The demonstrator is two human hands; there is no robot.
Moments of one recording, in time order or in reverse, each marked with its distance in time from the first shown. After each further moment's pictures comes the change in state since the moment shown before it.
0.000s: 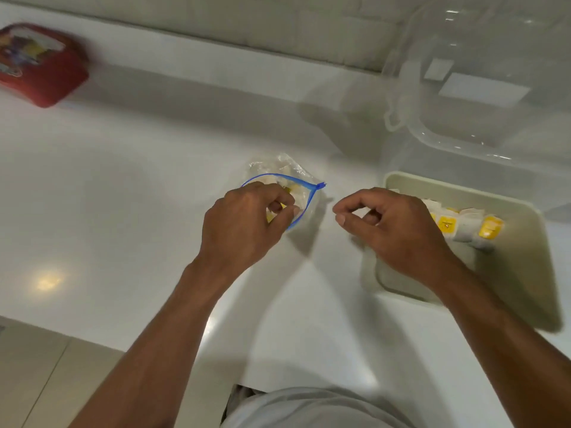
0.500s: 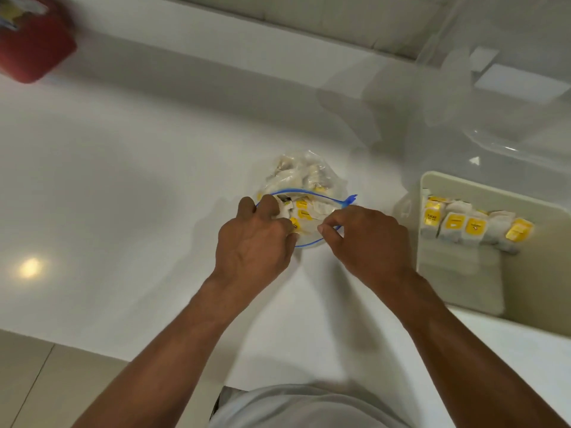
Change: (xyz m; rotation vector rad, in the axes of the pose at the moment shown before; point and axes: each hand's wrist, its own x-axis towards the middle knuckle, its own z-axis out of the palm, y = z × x) left_hand -0.008 -0.053 0.025 0.468 -0.109 0.149; right_hand 0.029 -0.015 0.093 -0.626 -0.070 0.211
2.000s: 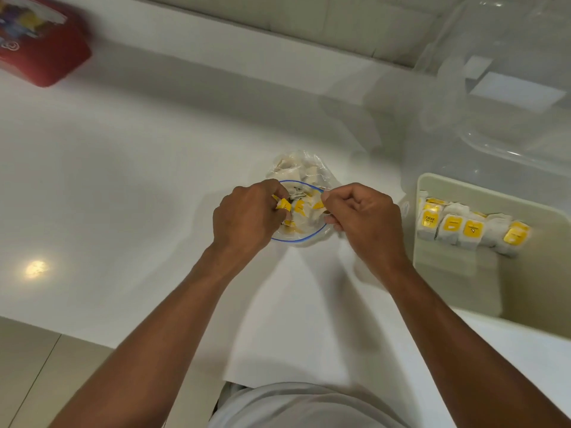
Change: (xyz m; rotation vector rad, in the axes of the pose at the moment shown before) left_hand 0.031 -0.012 -0.006 -0.445 -0.062 -0.327; right_hand 0.006 -0.005 -0.012 0.986 0.091 0.192
